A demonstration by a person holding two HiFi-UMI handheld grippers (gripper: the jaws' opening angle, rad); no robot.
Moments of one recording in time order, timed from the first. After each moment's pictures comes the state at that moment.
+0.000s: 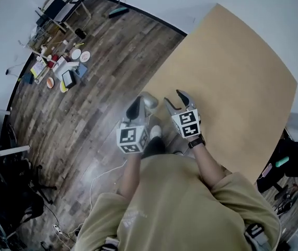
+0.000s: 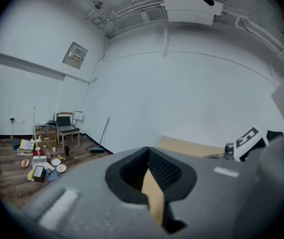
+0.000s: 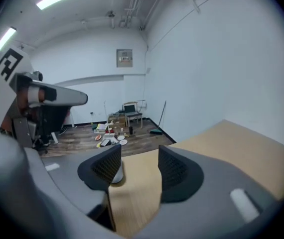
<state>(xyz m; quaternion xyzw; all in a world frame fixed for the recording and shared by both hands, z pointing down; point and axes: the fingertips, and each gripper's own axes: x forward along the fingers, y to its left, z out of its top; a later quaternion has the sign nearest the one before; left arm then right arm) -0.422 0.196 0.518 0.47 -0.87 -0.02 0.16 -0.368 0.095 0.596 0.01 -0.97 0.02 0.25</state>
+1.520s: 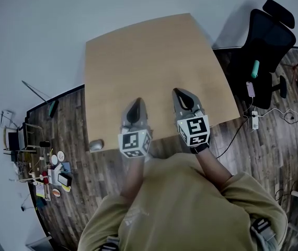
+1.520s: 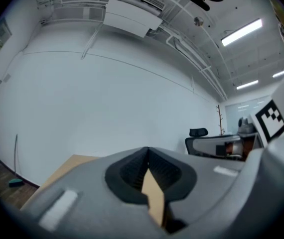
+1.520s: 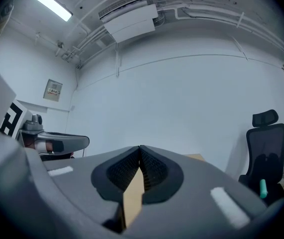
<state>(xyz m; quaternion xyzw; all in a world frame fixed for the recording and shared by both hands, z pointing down) -0.020 -0.008 0.397 0.80 -0.60 0.01 0.02 0.098 -0.035 0.400 0.47 -0.88 0.03 0.02</state>
